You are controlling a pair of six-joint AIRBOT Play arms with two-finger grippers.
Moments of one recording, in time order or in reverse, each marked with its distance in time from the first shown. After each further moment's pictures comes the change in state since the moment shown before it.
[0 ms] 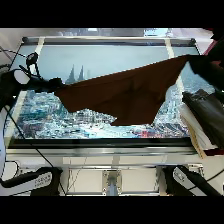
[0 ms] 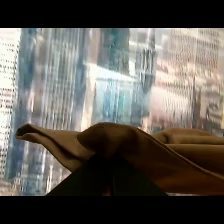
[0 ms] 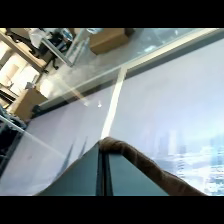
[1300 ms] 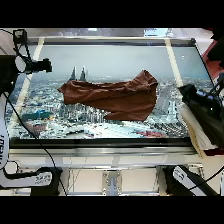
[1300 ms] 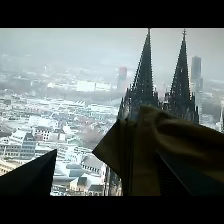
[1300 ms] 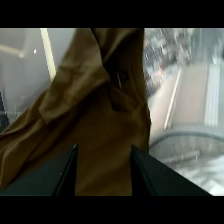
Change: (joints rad) left arm 0.000 -0.098 0.273 0.325 0.032 -0.032; right arm -0.203 0.061 -0.319 -0.351 0.172 0.348
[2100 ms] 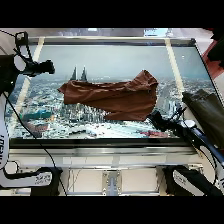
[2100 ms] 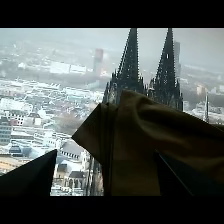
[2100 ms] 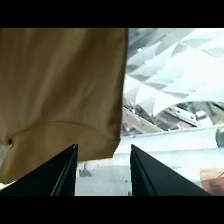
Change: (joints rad) left arm 0.000 0.000 0.002 -0.083 -0.047 0.003; right arm 0.441 -0.030 -0.346 0.069 -0.311 0.220
